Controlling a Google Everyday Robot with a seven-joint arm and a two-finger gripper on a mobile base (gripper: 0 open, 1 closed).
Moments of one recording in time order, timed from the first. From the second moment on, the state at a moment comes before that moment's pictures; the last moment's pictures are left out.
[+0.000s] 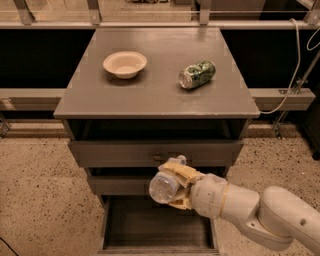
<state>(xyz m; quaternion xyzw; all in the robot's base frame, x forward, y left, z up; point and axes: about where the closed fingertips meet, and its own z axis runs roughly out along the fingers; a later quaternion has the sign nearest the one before) 0.425 -0.017 0.753 -0.65 0.36 0.02 0.67</state>
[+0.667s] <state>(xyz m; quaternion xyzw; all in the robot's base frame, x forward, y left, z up) 0.432 -0.012 0.625 -0.77 0.32 0.05 0.56</state>
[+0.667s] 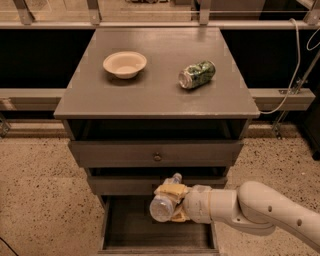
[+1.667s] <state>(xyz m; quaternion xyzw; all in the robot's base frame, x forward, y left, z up) 0.439 -0.010 0.621 -0.81 0.27 -0.01 0.52</state>
